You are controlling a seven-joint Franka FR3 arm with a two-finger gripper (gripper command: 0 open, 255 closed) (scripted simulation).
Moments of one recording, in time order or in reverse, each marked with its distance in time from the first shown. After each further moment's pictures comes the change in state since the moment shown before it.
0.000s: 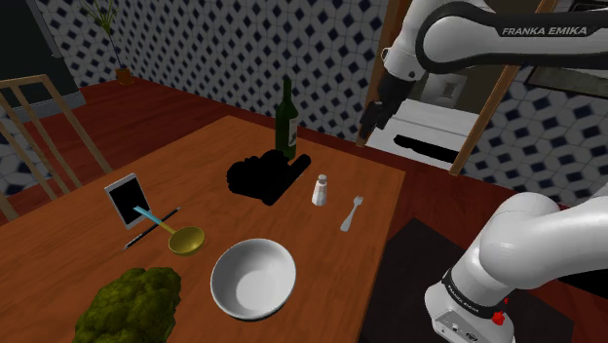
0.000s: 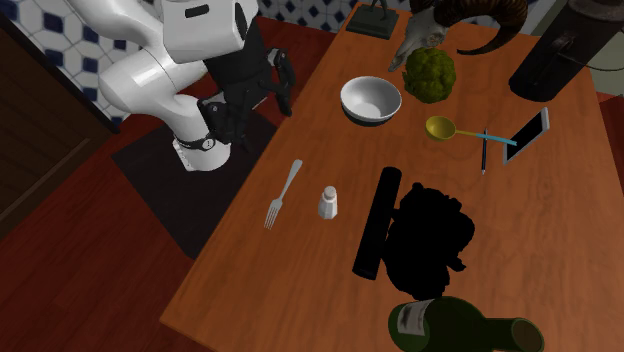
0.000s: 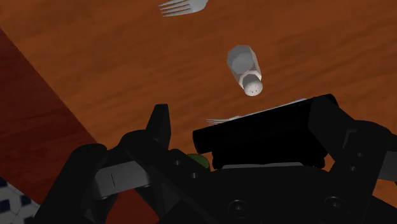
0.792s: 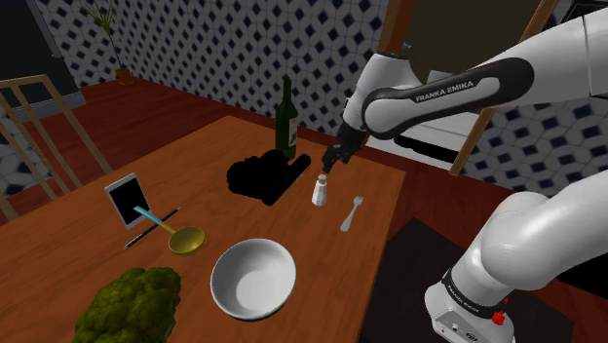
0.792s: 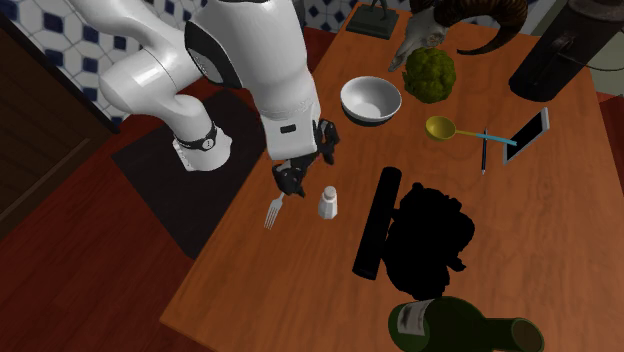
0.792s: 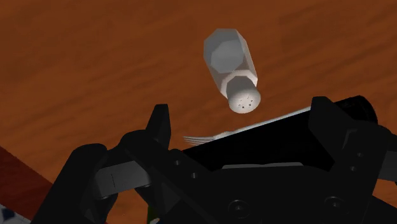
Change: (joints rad) arm 0.040 0.276 0.061 -0.160 0.076 0.478 0.068
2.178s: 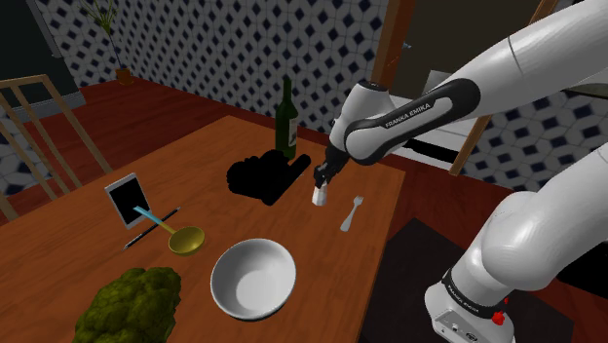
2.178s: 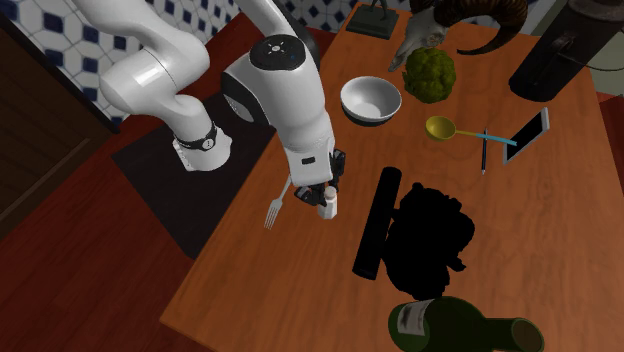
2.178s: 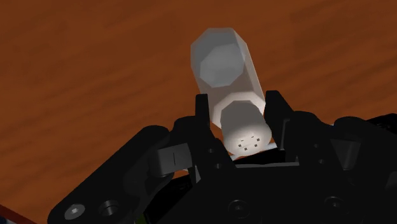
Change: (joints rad) arm 0.018 0.192 0.023 -0.024 0.027 0.231 0.011
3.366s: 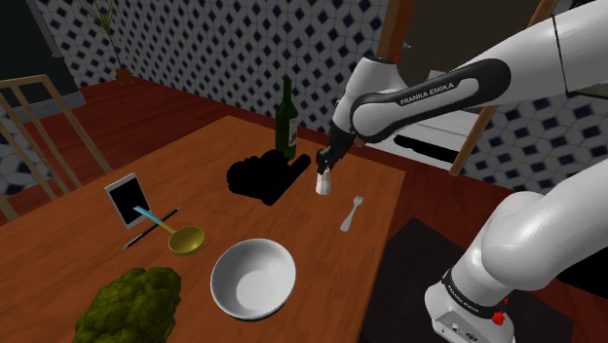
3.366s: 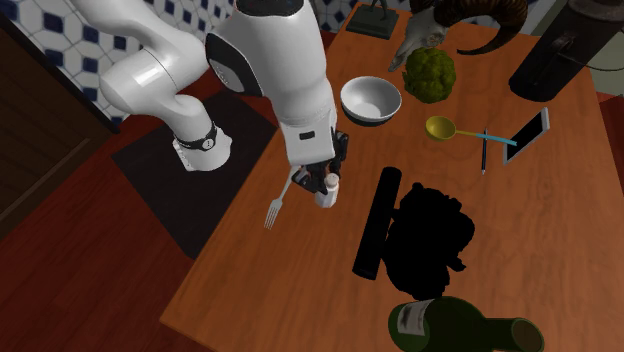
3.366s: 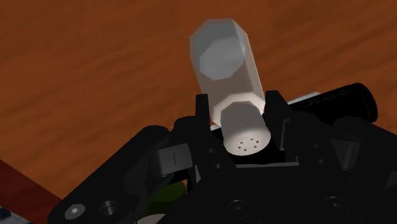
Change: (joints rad) arm -0.007 -0.107 -0.002 0.067 -0.017 -0.174 0.018
